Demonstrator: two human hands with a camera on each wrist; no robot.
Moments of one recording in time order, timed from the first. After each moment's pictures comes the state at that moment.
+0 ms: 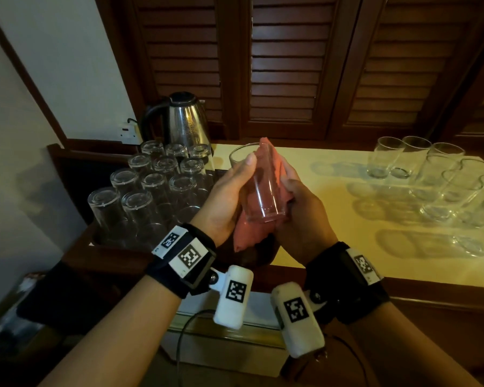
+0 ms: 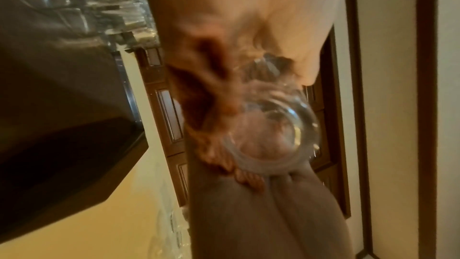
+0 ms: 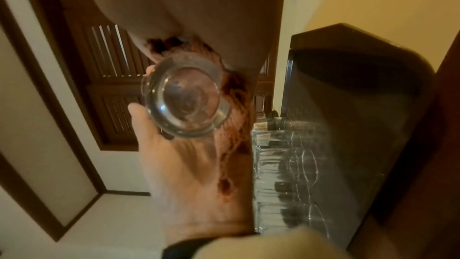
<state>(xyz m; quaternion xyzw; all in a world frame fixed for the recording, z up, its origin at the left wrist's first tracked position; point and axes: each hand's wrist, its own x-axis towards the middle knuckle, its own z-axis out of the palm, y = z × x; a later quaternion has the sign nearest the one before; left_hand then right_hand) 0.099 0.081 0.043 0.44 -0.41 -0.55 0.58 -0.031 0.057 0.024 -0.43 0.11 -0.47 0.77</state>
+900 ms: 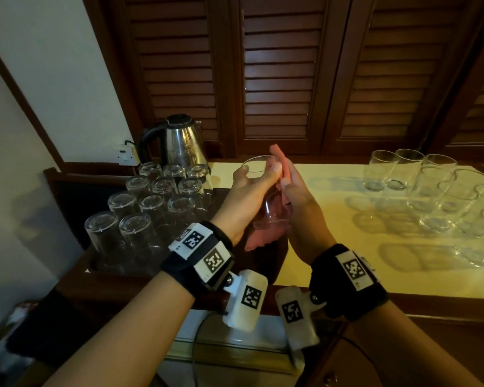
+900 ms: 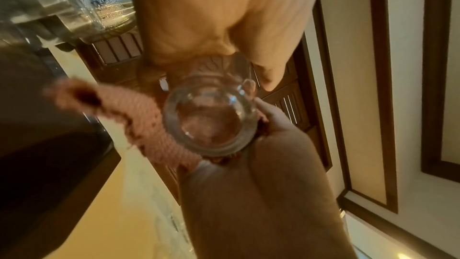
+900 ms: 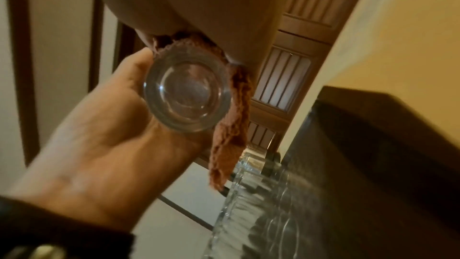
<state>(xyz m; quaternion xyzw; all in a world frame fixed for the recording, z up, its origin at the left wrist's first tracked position) 0.082 0.050 0.059 0.54 -0.44 -0.49 0.52 -0.031 0.033 0.025 -0.57 0.22 -0.51 0.61</state>
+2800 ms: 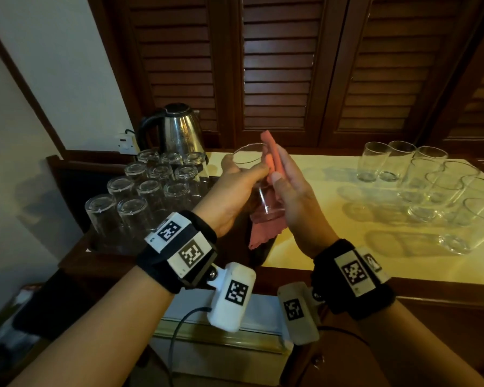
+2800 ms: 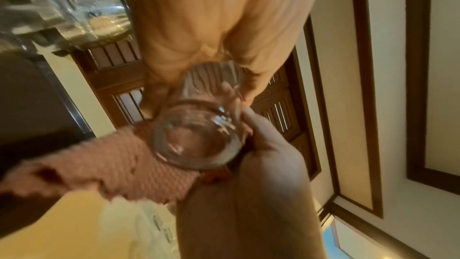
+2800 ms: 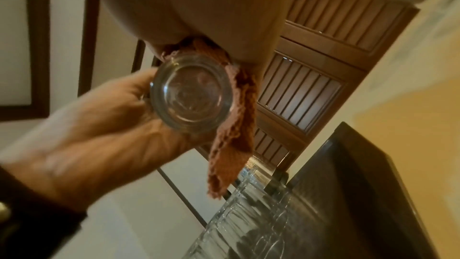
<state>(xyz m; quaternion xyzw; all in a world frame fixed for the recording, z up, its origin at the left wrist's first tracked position) 0.071 0.083 0.075 0.54 -0.43 -0.48 0.54 -0.055 0.062 0.039 -0.68 0.25 -0.48 0.50</state>
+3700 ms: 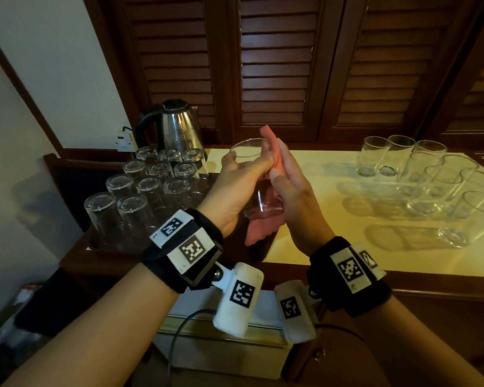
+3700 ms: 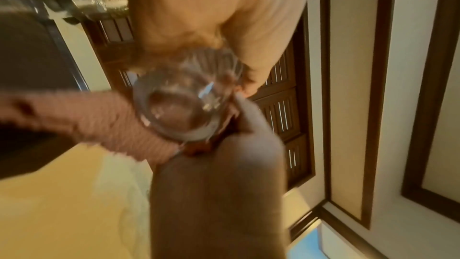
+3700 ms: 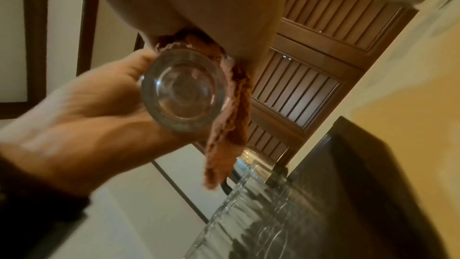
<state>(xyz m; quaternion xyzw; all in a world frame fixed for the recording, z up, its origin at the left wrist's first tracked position) 0.069 0.084 0.073 0.53 -0.39 -0.50 0.56 -0.050 0.064 0.040 -0.65 0.24 -0.50 0.53</state>
